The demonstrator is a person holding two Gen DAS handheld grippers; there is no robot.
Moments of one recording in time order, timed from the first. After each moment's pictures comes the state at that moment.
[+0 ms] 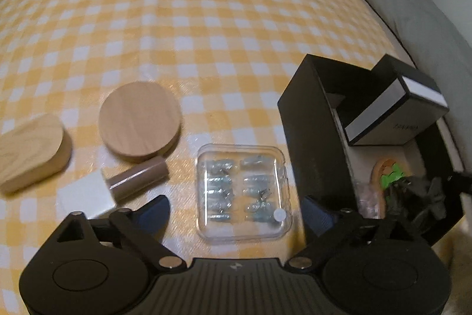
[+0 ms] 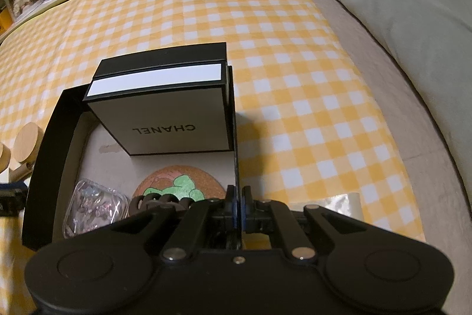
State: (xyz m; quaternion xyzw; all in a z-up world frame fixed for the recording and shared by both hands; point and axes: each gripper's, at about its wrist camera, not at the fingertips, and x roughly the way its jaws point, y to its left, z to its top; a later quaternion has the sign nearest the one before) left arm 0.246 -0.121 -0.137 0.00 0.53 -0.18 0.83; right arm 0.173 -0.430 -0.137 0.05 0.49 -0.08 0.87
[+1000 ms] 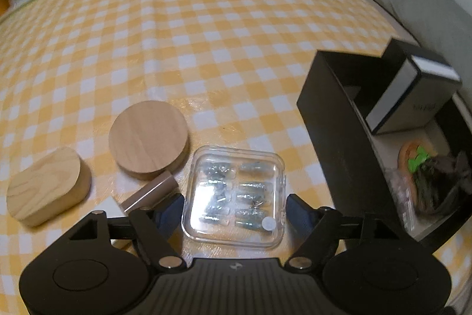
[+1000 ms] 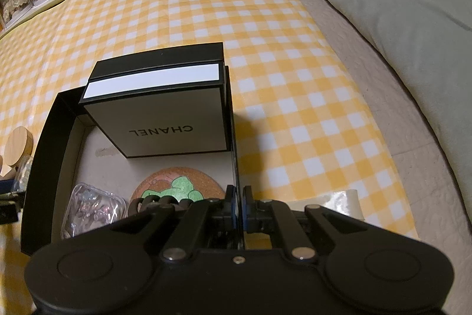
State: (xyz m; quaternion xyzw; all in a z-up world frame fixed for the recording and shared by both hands) left arm 0.238 -0.128 -0.135 0.08 0.50 -0.17 0.85; right arm 0.173 -0.438 -0.138 0.06 0.49 -0.10 0.87
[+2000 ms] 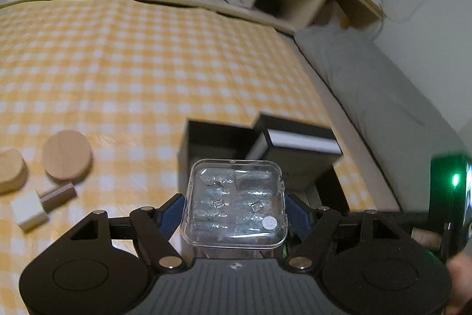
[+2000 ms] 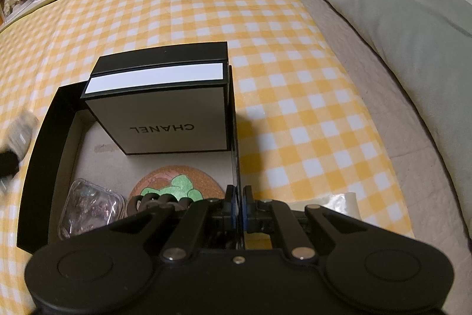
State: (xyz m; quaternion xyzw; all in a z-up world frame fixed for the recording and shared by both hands) left arm 0.187 -0.185 -0.064 -0.08 0.44 -0.23 0.86; right arm 0.174 -0.439 -0.140 0.04 0.49 -0.10 0.87
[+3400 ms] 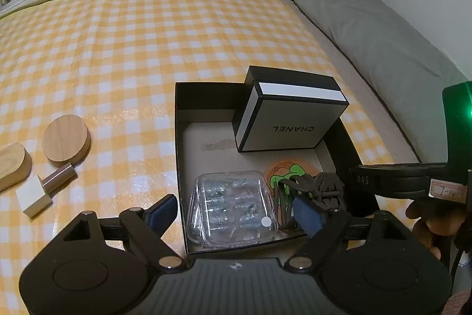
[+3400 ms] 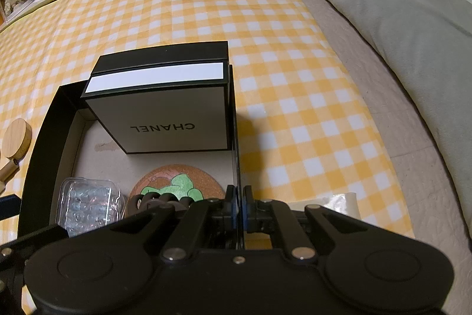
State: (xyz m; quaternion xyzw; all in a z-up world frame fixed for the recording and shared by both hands) left arm 0.179 -0.197 -0.075 0.00 0.48 -0.23 0.85; right arm 0.173 -0.435 -0.139 0.04 0.49 -0.11 0.87
